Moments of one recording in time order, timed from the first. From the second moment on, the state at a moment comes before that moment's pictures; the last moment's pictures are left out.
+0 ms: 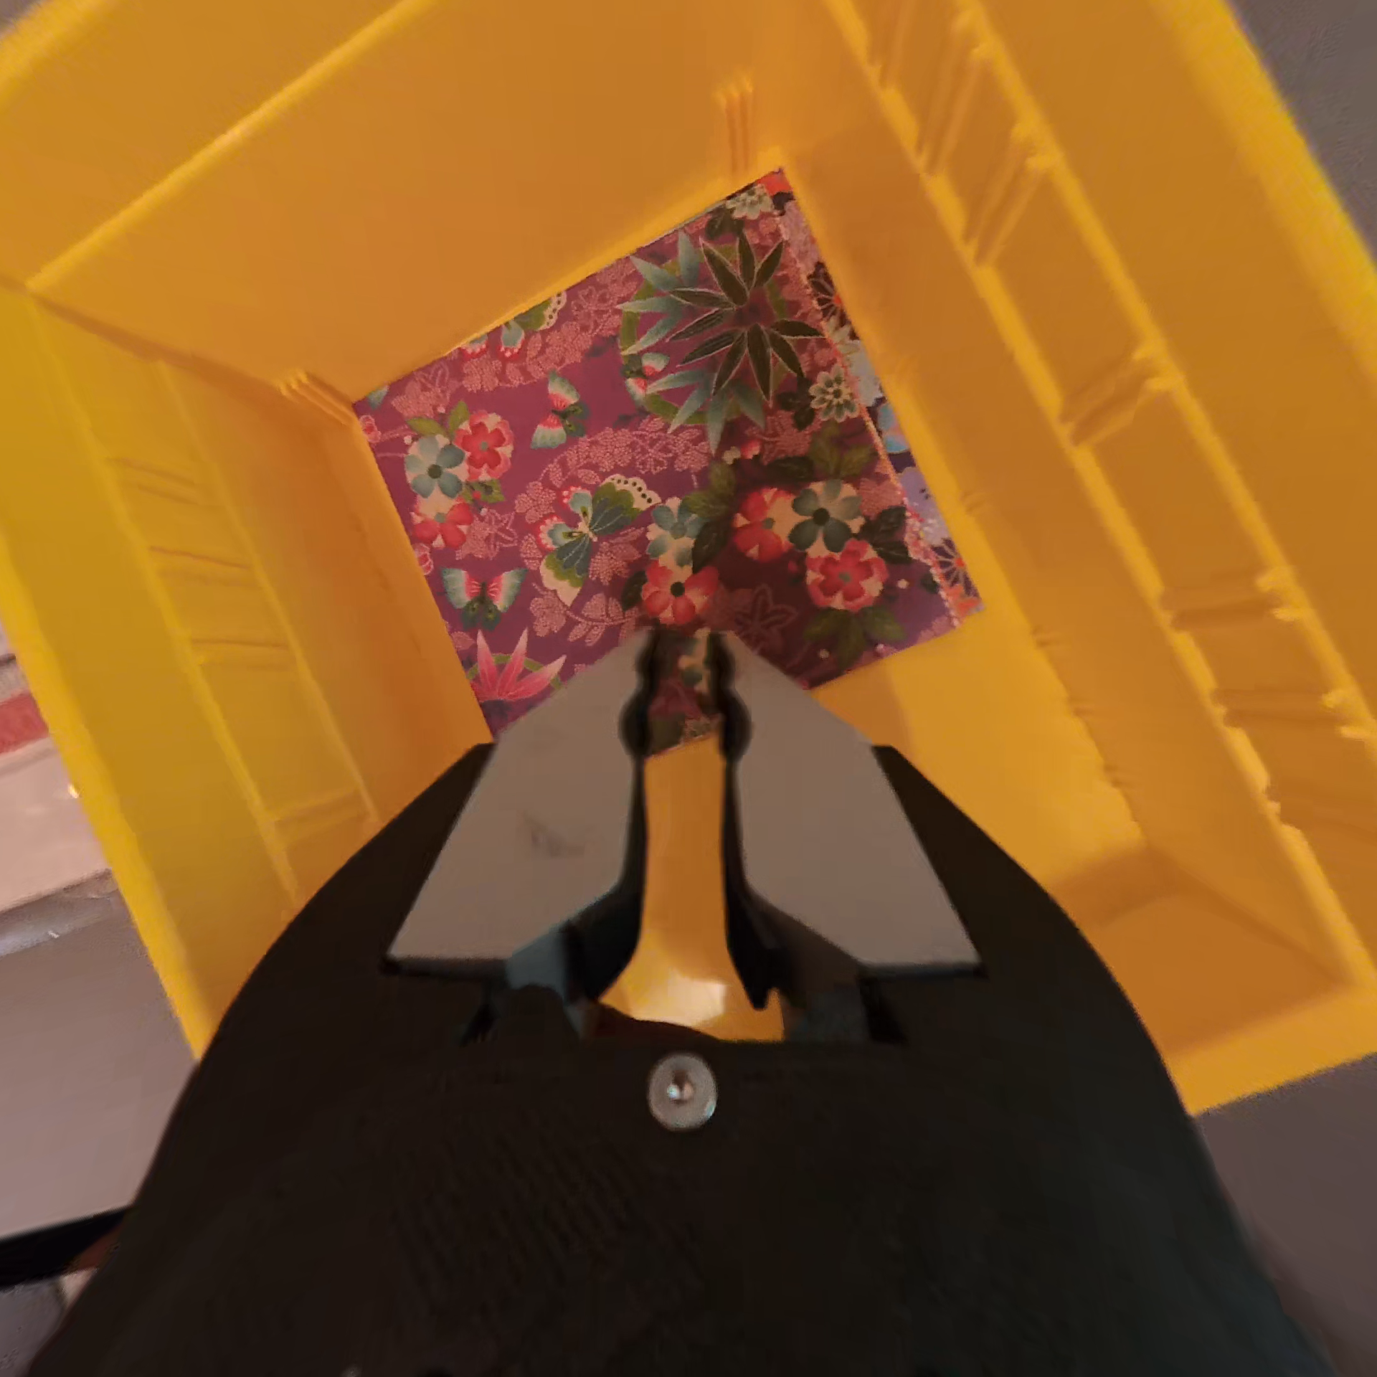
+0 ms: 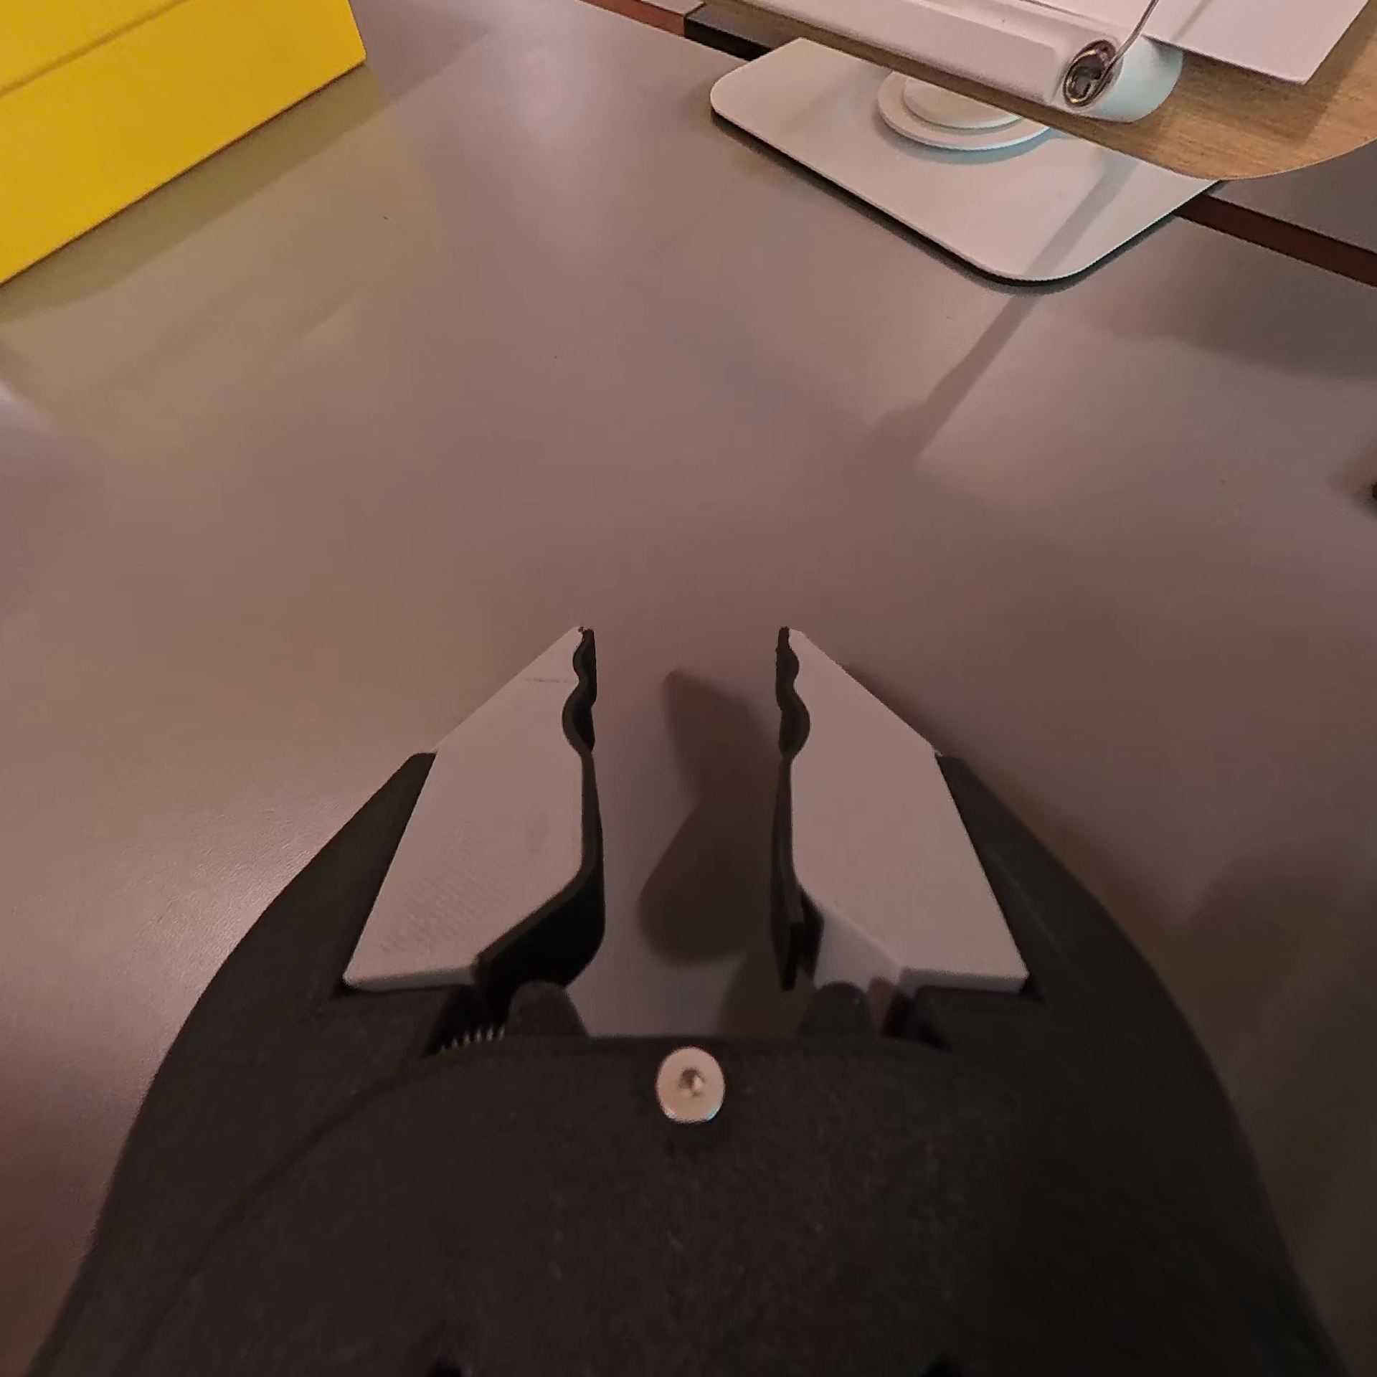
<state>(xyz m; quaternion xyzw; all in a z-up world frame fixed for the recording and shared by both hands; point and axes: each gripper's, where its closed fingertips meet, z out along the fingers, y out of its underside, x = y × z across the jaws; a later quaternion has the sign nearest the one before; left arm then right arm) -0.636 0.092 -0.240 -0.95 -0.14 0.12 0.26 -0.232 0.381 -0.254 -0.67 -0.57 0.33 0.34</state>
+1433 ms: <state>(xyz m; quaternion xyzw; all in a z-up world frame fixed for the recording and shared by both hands) -0.597 0.129 -0.265 -0.92 0.15 0.20 0.31 -0.233 0.377 -0.262 -0.68 -0.58 0.33 0.31</state>
